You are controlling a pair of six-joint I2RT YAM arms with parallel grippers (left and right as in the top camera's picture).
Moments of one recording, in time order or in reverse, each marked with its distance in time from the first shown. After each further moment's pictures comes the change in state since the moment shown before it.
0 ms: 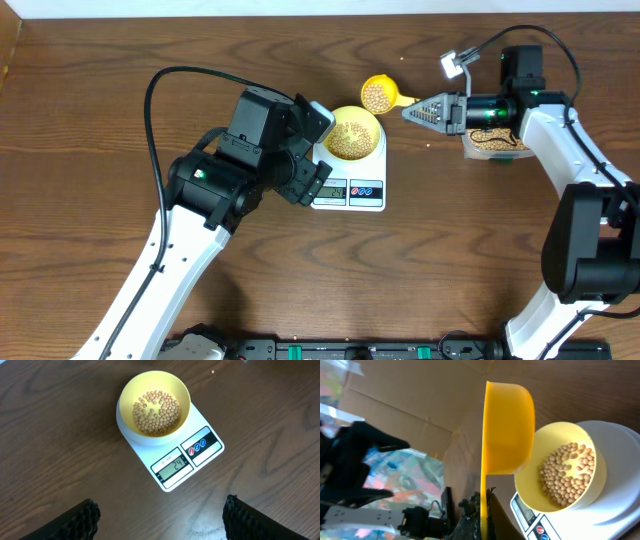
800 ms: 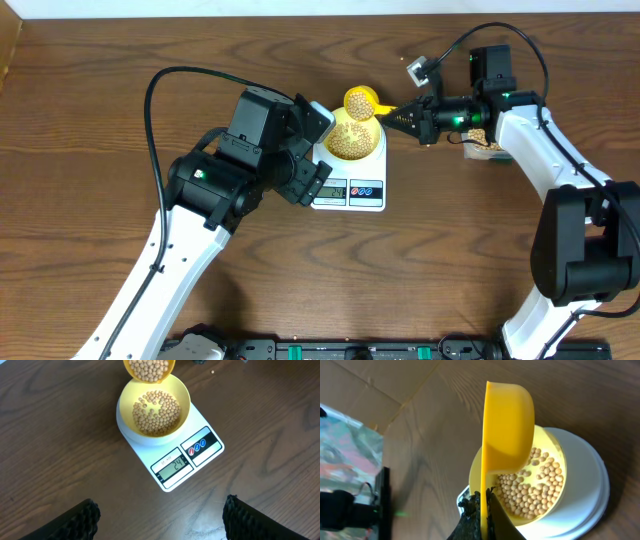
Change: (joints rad) left arm 0.000 0.000 0.000 0.000 0.000 0.000; right arm 0.107 0.000 0.000 0.038 0.264 -0.238
